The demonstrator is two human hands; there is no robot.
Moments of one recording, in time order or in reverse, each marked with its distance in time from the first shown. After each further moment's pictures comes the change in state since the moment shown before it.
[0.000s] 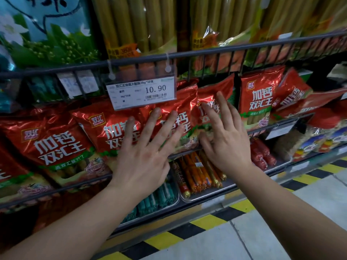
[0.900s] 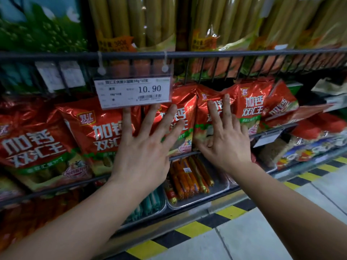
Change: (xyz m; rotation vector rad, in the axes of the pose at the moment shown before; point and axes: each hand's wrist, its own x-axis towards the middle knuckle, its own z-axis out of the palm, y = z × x) left_hand 0.027 0.015 -0.008 0.008 -0.022 -0.070; right_hand 0.012 0.030 -0.005 -0.239 -0.179 0.084
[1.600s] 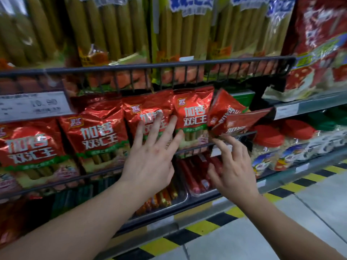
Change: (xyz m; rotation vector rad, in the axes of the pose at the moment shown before) left_hand 0.077 0.140 -0.020 -0.113 -0.026 0.042; right_hand -0.065 0.165 0.002 0.212 0.149 -0.043
